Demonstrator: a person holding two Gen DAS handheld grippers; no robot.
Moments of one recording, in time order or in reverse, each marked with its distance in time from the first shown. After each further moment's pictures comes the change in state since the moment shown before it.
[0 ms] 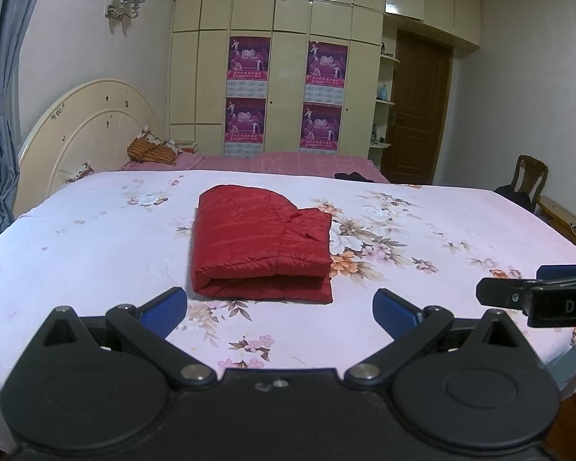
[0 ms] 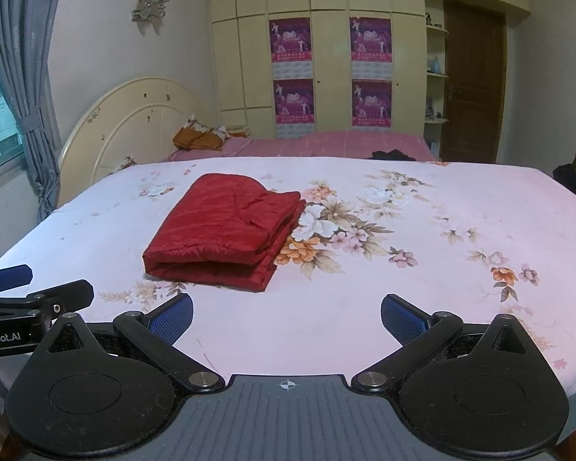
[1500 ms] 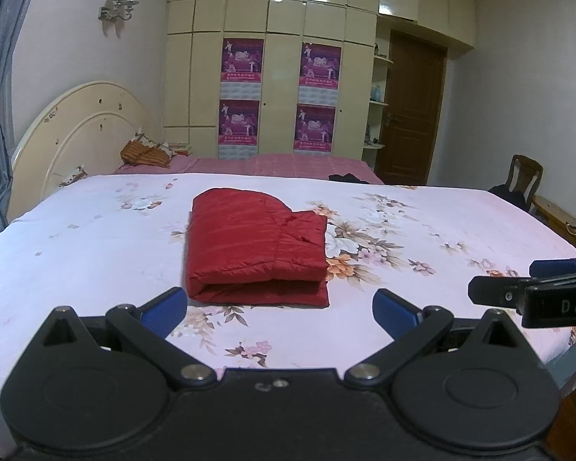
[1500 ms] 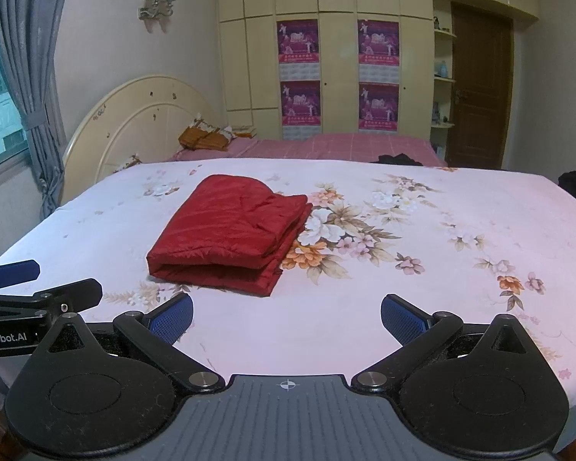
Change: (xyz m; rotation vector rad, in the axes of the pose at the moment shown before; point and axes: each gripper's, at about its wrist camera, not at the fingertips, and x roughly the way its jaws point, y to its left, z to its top) left arm 0.006 0.003 0.008 0.017 -0.002 -0.021; right arm 0.008 0.004 0.006 -0.022 -0.004 0.015
